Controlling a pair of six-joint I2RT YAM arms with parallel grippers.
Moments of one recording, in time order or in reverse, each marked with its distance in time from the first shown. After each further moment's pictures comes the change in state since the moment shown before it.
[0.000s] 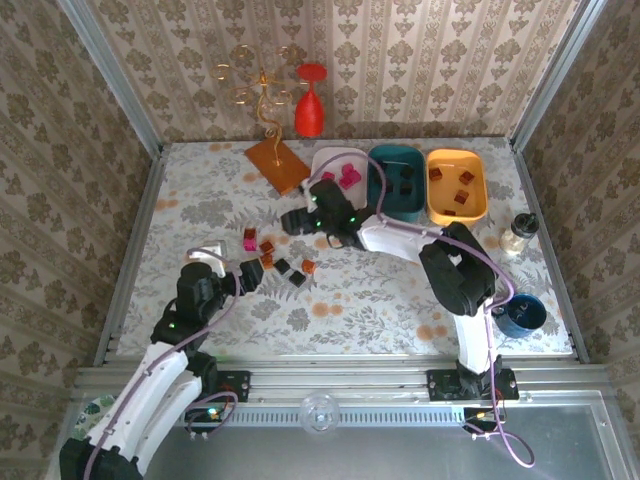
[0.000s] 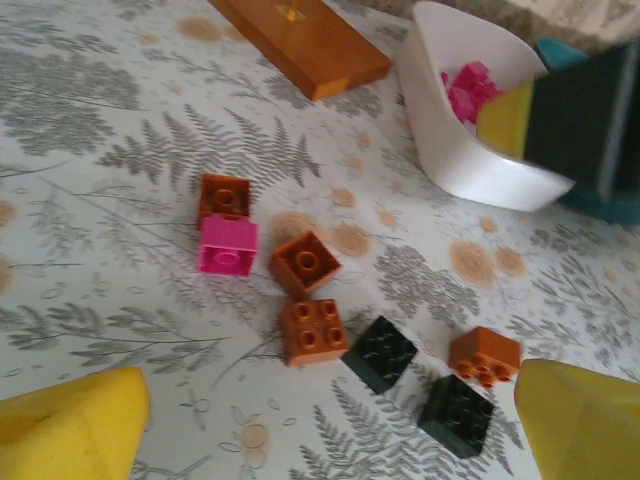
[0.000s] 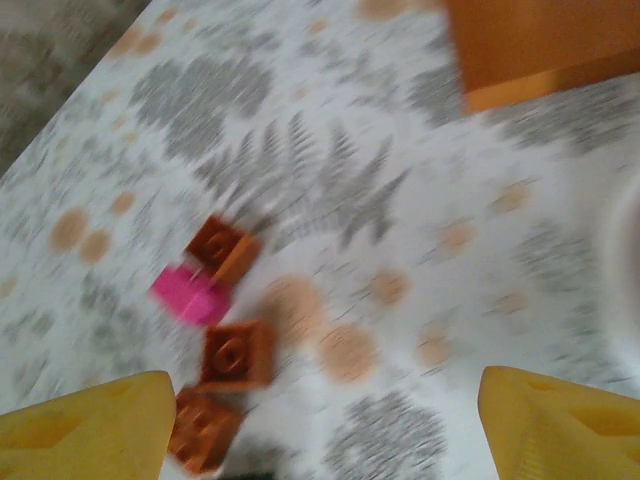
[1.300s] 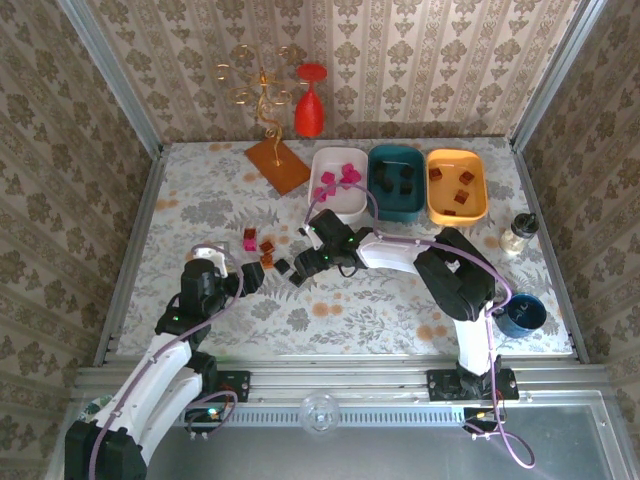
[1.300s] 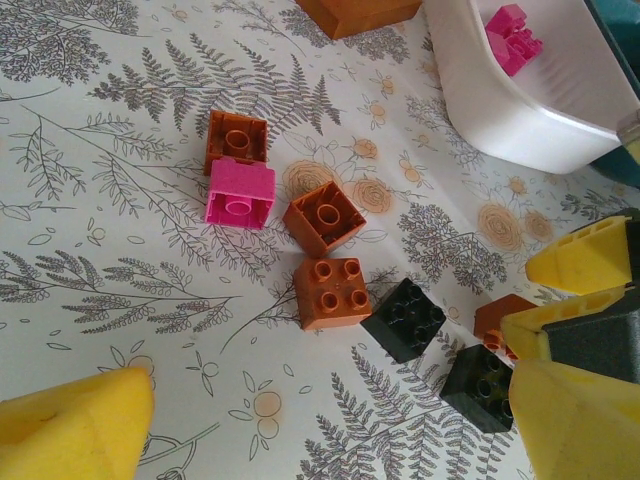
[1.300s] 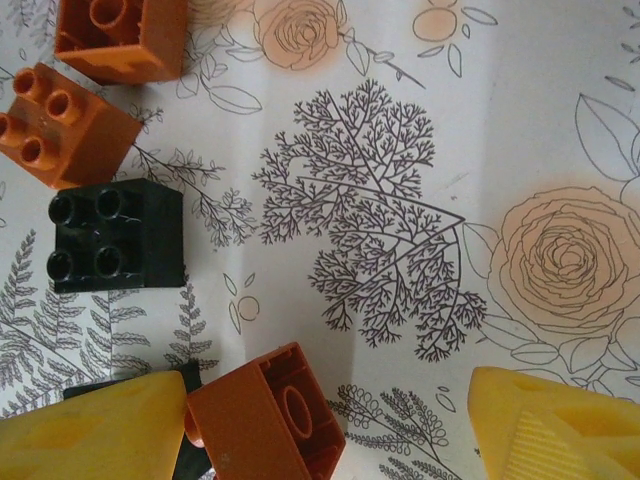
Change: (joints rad) left arm 0.017 0.113 -0.002 0.021 0.076 -0.003; right arm 0.016 -0.011 -0.128 -0.200 -0.018 -0.127
